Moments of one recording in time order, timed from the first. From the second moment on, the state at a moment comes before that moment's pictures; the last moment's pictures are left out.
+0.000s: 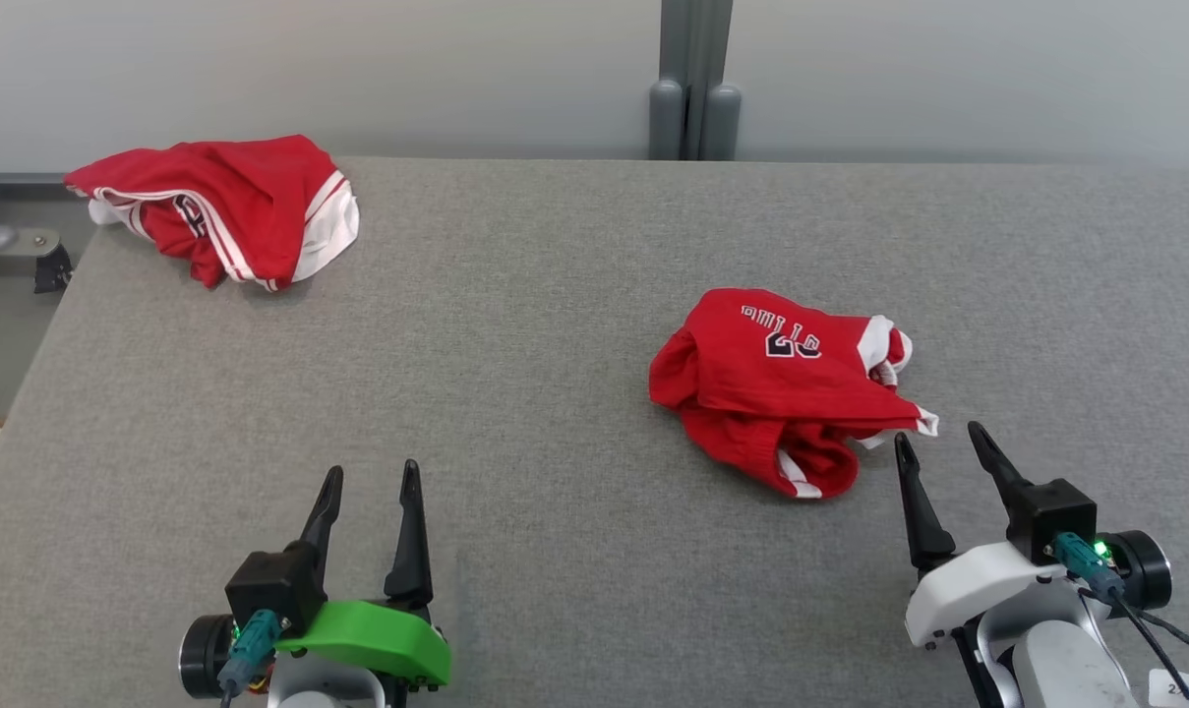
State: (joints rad) left arm -0.08 0.05 -0.22 0.29 -0.32 0.03 -0.26; right arm -0.12 -0.05 -0.03 0.38 -0.01 0.13 -0.26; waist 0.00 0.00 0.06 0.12
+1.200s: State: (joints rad) left arm -0.09 0.05 -0.27 0.29 -0.32 0.03 -0.26; right arm -0.41 -0.05 0.41 0.43 0.06 0.13 -0.26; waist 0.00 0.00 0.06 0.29
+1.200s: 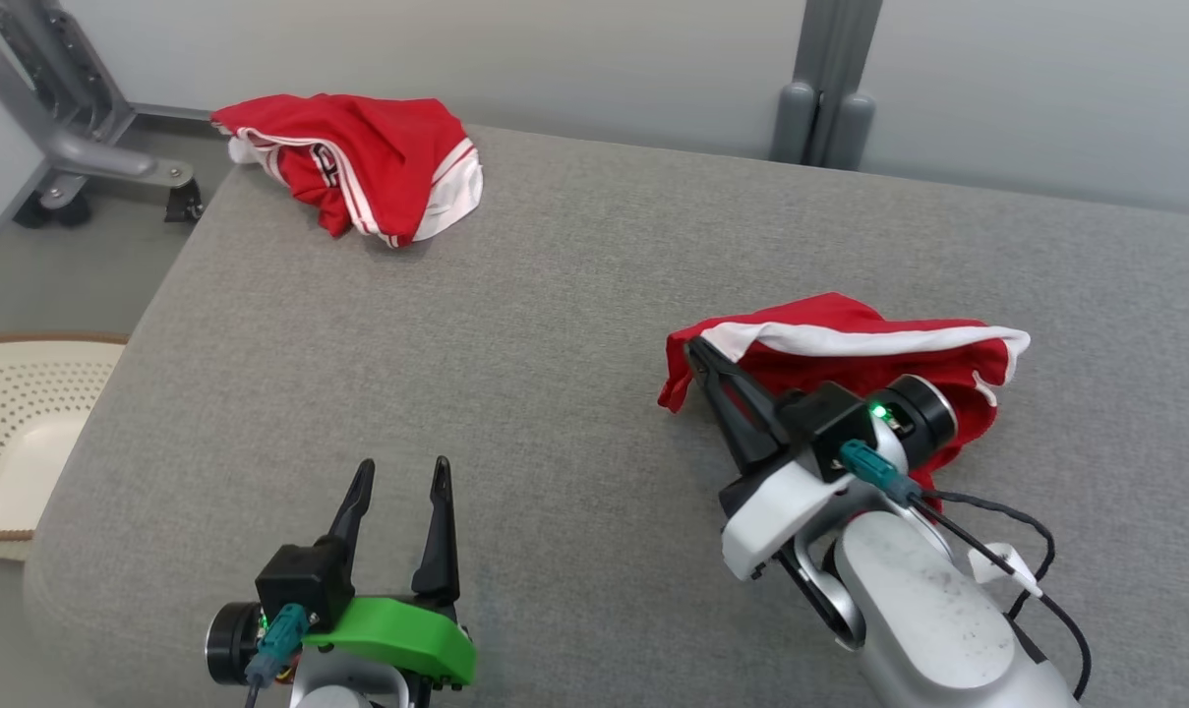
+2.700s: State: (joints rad) left arm -0.11 0.05 -0.27 0.23 -0.30 0.05 -0.26; right arm -0.06 -0.05 0.11 0.20 0.10 0.13 -0.26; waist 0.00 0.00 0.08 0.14
